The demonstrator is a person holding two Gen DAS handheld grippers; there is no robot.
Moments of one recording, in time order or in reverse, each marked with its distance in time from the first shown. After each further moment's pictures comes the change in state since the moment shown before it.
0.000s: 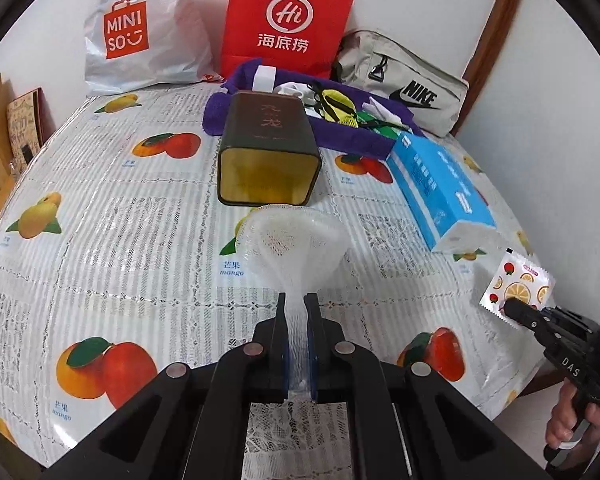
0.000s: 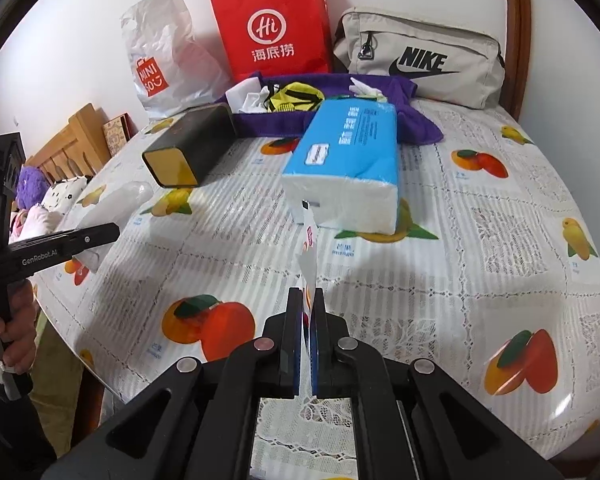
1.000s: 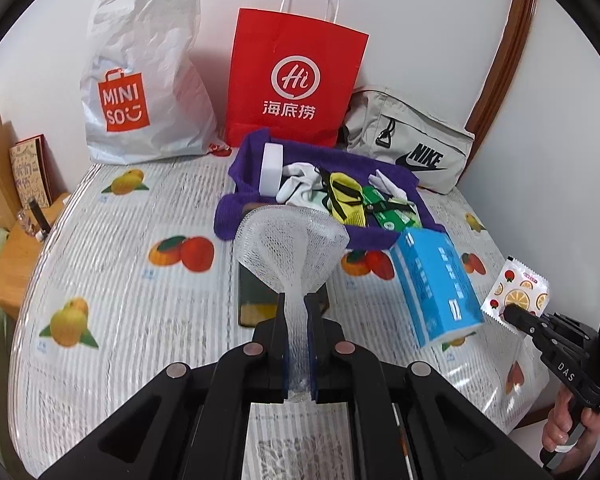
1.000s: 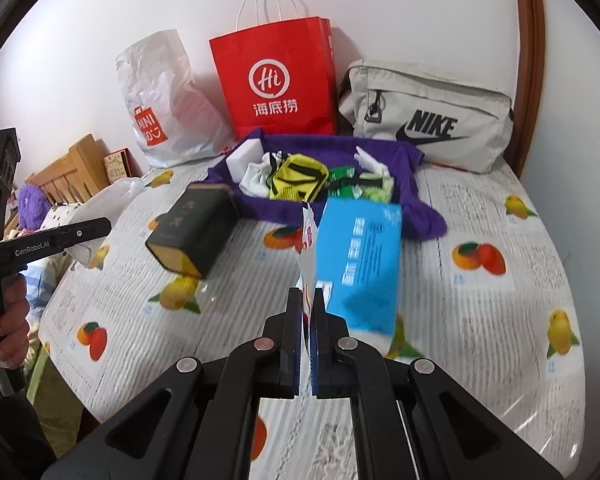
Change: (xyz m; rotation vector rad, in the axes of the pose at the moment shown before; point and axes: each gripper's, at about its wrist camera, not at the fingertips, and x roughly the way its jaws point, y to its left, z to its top) left arm -0.027 0.005 0.104 0.006 -0.079 0.018; right arm -0.012 0.006 0.099 -0.023 -0.080 -0.009
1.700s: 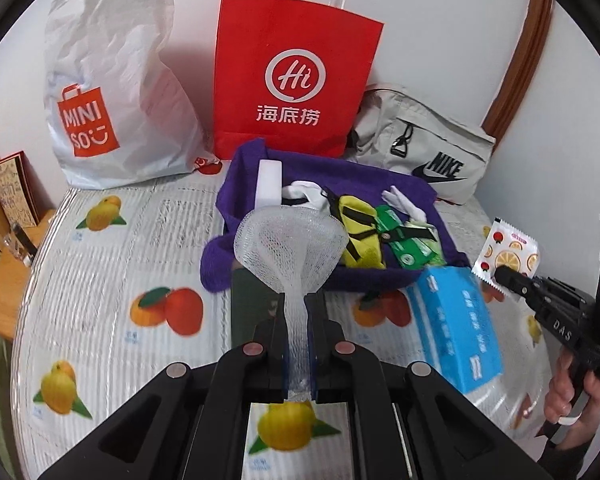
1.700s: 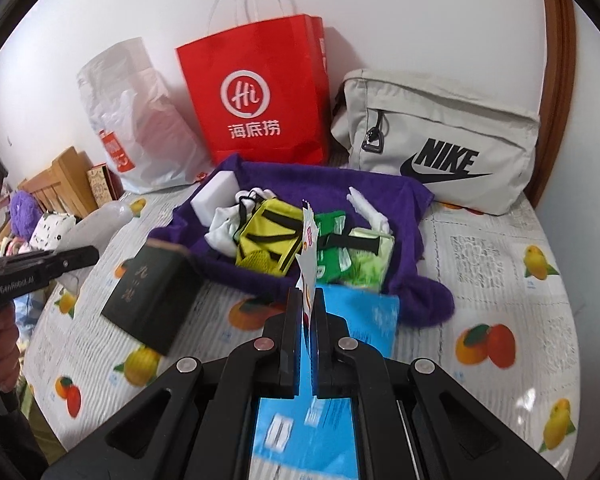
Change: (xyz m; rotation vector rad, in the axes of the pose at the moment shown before) left arm 0.062 -0.001 0.065 0.015 0.051 0.014; right arm 0.077 -0.030 0.086 0.005 0.013 0.003
